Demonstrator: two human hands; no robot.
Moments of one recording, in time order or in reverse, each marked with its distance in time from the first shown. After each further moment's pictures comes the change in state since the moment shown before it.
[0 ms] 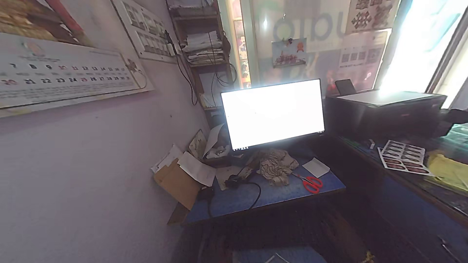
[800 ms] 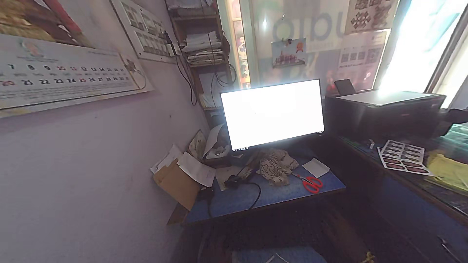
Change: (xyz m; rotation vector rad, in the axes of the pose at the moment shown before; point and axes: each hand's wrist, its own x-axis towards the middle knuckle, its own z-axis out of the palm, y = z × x) left_hand 0.001 0.001 -0.005 -0.041 -0.004 -0.020; right_hand 0.001 0.001 0.001 -0.033 -0.010 0.007
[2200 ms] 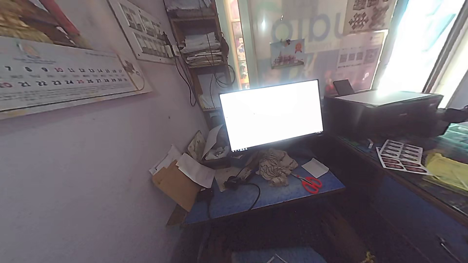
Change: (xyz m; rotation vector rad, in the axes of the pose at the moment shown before) left_hand 0.007 -0.009 0.013 0.066 -0.034 -0.006; right_hand -0.001 -0.007 -0.006 0.010 -0.004 0.010
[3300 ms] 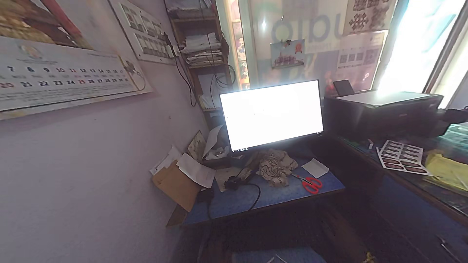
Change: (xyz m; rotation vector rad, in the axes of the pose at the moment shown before) left_hand -0.003 0.003 -0.004 0.019 -0.017 -0.001; right_hand 0.000 0.001 -0.001 0.035 0.001 -0.001
